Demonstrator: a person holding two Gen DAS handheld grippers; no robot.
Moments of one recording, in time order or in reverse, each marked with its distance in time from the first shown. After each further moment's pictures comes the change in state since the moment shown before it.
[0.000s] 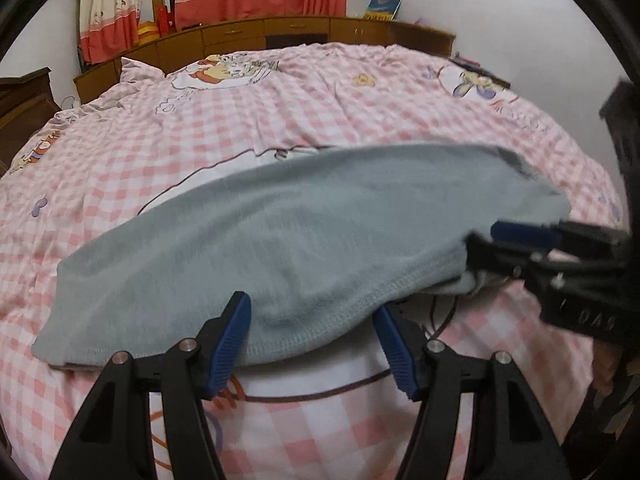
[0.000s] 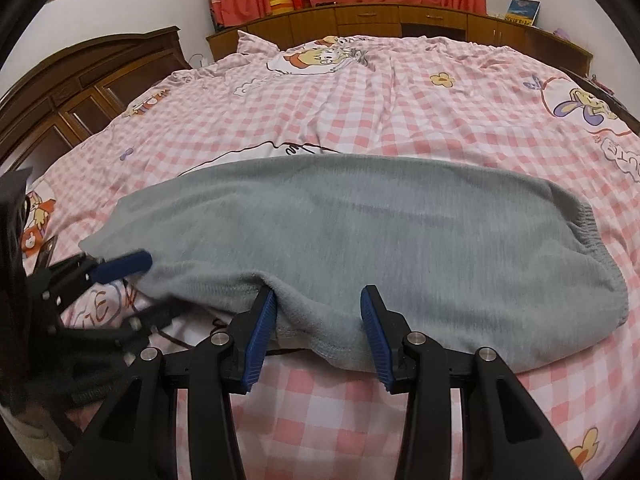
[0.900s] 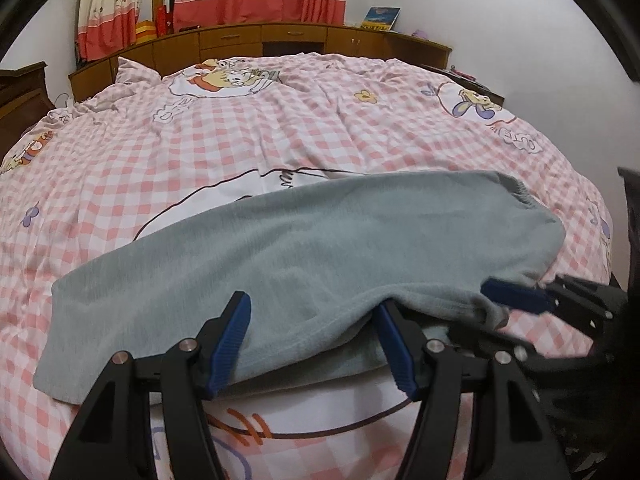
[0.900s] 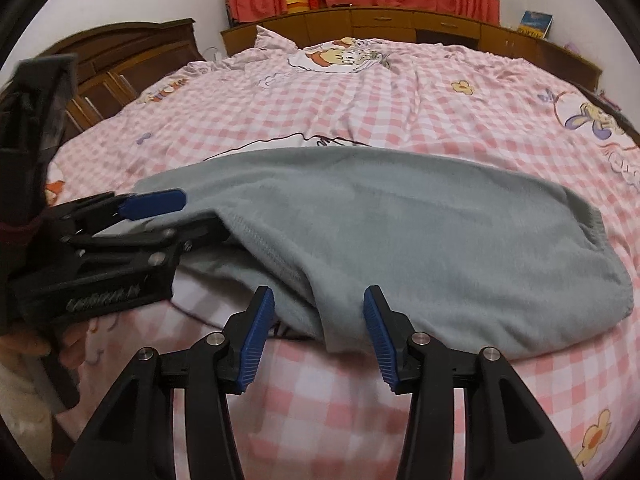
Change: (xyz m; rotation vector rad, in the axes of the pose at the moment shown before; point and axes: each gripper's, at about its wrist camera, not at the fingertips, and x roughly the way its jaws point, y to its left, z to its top) left arm 0.002 0.021 0.022 -0.033 -0.015 -0.036; right arm 0.003 0.041 -0.009 -0.049 -0.021 -0.025
